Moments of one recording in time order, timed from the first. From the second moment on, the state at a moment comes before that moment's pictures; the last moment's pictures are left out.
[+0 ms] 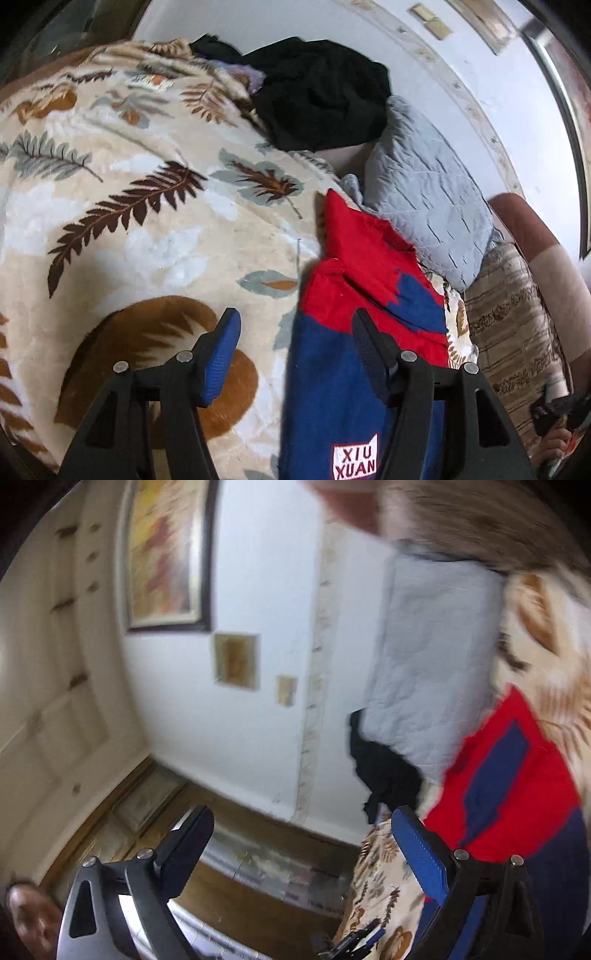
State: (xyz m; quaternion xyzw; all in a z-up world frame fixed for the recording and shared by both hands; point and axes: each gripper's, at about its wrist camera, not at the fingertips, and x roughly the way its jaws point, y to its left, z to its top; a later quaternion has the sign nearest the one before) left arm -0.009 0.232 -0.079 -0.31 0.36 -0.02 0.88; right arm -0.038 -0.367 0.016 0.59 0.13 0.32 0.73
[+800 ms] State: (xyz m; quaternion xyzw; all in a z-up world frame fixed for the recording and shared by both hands) left arm -0.018 0.194 -0.084 -0.25 0.37 -0.05 0.89; right arm -0.015 -0.307 0.017 0.38 0.26 0.31 0.83
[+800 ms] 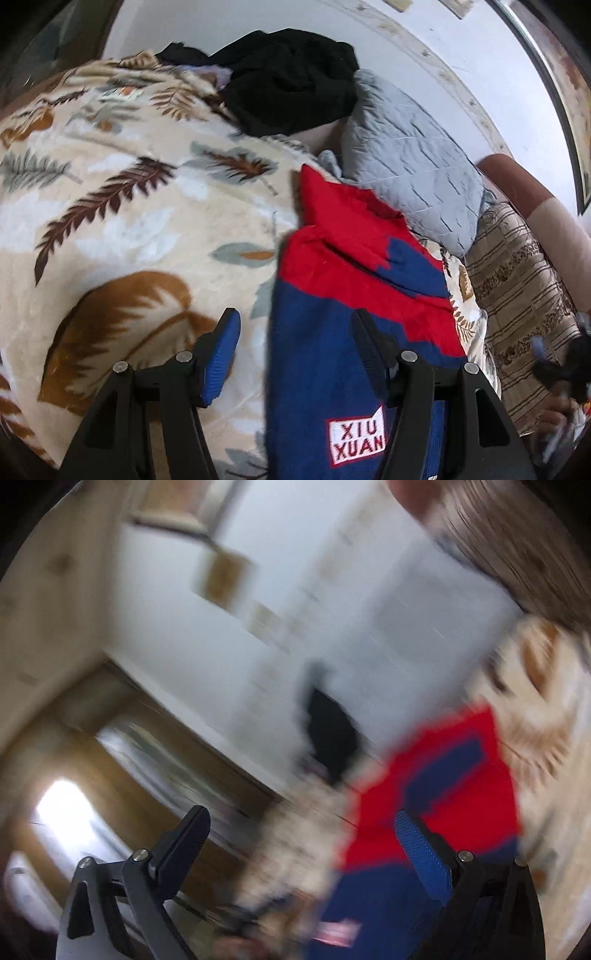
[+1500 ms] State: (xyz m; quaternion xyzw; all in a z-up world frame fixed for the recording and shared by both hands) left arm -0.014 0.215 -0.115 -0.26 0.38 -0.03 0.89; right arm 0.210 -0.275 -0.108 0.26 0.48 0.05 0.84
